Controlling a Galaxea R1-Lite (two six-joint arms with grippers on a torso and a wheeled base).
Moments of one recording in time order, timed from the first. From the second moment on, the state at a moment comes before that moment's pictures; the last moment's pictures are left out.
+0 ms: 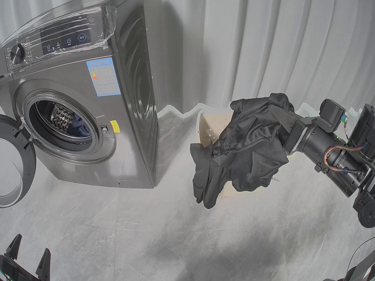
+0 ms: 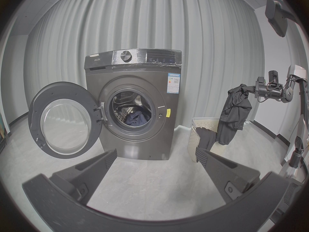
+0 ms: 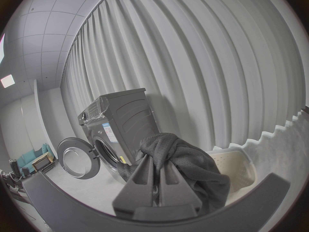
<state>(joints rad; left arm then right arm) 0.00 0.02 -0.02 0.01 -0.01 -0.04 0.62 1.53 -0.60 -1.12 -0.11 0.16</state>
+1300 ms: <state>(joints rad) 0.00 0.02 -0.02 0.01 -0.01 -0.04 0.66 1.54 -0.58 -1.13 -0.09 0.16</state>
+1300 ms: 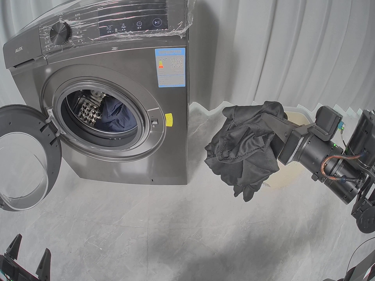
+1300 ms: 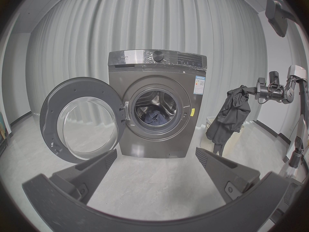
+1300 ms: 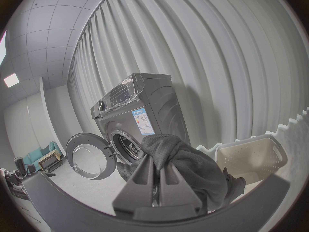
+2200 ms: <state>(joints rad) 0.00 0.02 -0.02 0.01 -0.01 -0.04 0.66 1.54 -0.57 -1.13 -0.09 0.16</state>
